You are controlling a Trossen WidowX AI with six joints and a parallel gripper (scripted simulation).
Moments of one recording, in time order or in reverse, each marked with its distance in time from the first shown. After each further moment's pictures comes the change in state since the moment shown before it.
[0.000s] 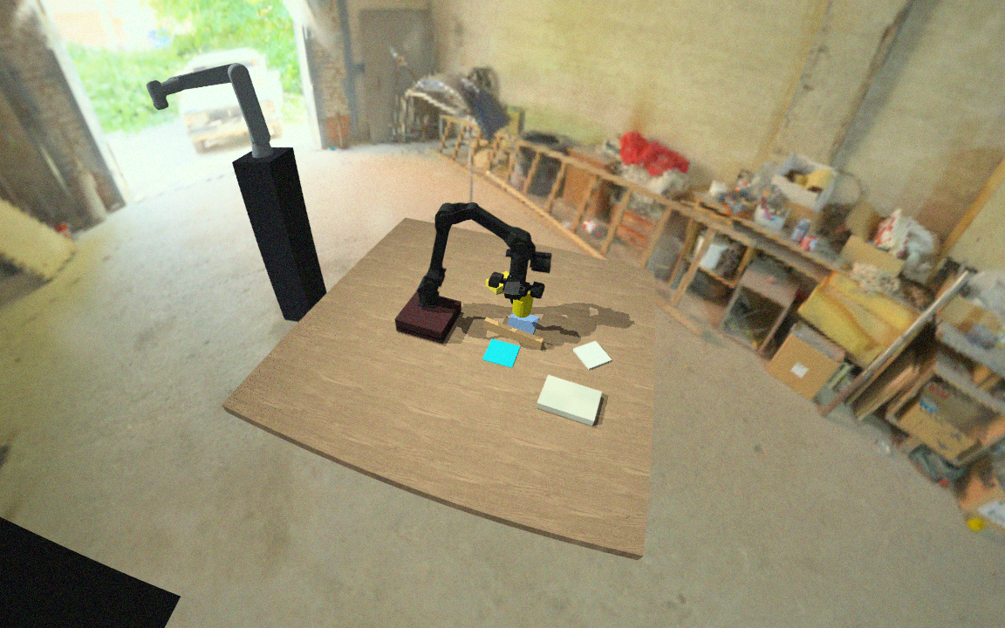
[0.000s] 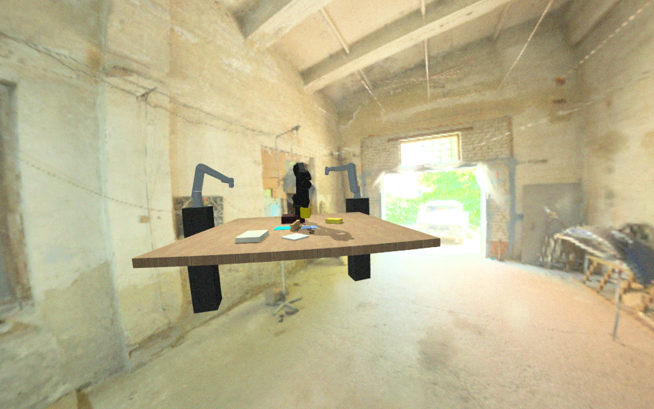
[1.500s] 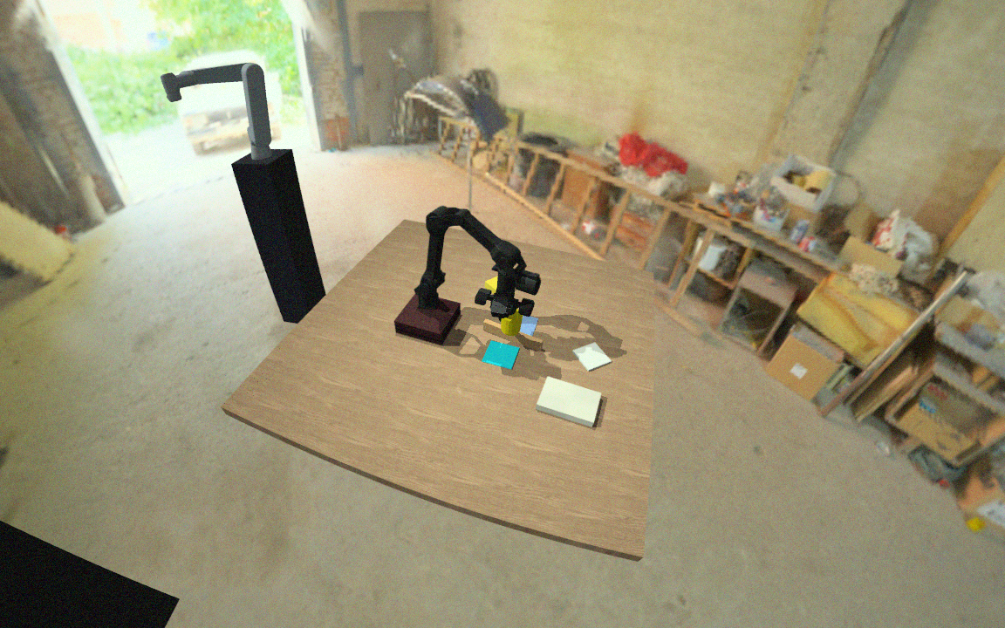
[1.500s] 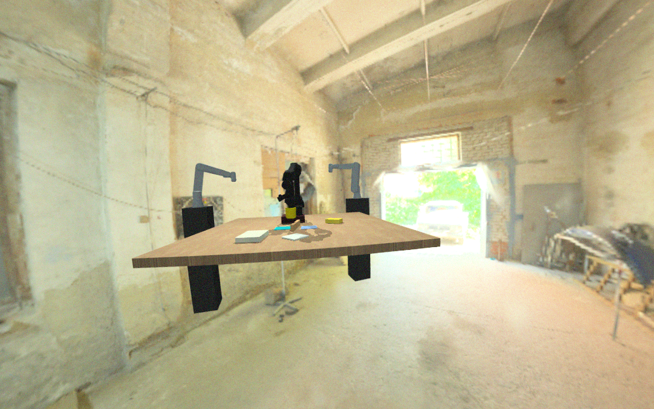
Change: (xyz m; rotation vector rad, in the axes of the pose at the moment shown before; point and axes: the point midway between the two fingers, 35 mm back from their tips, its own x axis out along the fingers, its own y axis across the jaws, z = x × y) arm -0.002 -0.011 0.098 -0.001 -0.006 0.006
